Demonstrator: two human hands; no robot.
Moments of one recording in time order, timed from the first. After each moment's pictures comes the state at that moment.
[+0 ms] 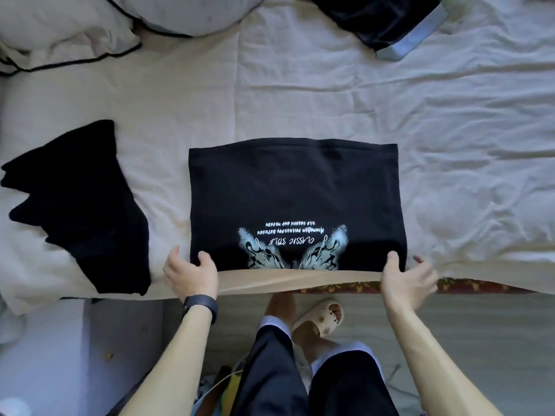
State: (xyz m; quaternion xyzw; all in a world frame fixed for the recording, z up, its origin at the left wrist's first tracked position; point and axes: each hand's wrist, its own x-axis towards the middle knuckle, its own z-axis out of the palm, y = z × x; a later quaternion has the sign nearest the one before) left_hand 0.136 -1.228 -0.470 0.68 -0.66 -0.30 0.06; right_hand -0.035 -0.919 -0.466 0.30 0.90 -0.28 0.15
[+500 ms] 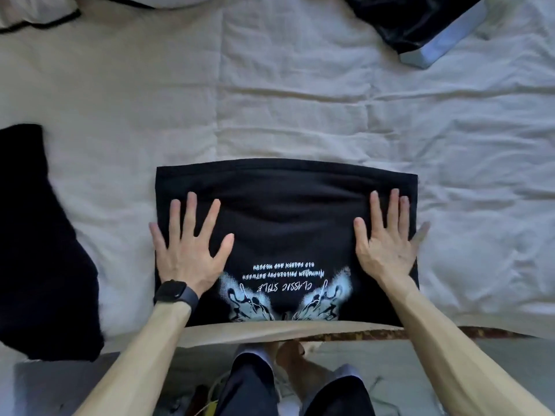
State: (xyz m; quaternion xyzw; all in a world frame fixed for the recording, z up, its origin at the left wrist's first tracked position) left_hand 0.035 -1.301 -0.530 0.31 -0.94 -0.06 -0.16; right_hand -0.167 -1.002 -0.537 -0.11 0.97 0.06 0.22
